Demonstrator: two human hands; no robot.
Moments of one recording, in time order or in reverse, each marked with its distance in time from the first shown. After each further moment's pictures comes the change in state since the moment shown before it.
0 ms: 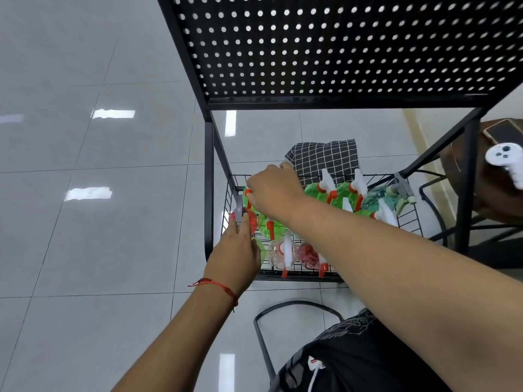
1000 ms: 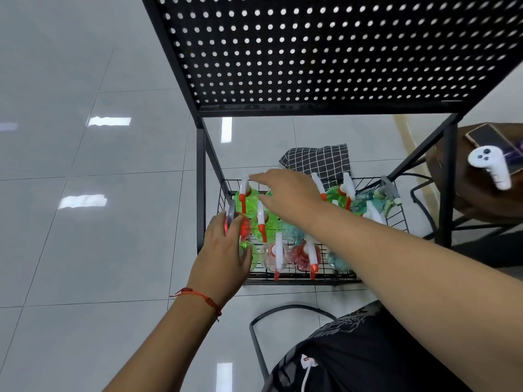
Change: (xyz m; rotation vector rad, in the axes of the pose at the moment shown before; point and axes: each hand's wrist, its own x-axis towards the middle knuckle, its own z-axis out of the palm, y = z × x) left_hand -0.020 0.000 -0.016 -0.070 0.056 0.056; right_hand -0.037 0.037 -0.015 0.298 0.022 0.035
